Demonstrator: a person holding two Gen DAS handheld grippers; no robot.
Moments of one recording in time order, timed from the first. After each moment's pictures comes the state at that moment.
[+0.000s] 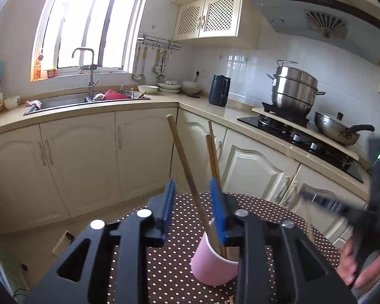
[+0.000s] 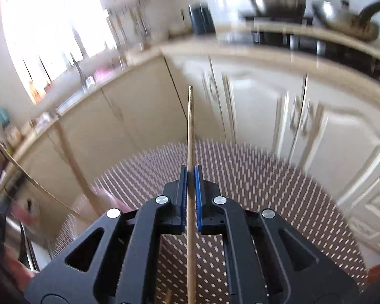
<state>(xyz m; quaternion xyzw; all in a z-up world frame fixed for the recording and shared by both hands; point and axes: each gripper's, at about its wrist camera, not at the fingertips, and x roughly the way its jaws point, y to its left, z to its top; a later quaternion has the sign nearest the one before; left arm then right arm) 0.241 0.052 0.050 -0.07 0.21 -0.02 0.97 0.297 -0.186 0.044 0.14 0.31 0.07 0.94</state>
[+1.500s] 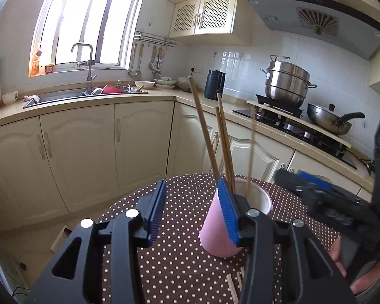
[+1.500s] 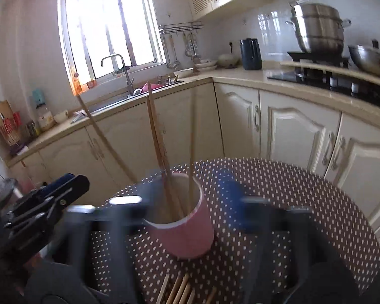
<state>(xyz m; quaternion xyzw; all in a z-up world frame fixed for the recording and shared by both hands) 0.195 0.071 0.017 -0.06 0.22 -0.04 0.97 0.229 -0.134 0.016 0.09 0.23 0.17 0.96</state>
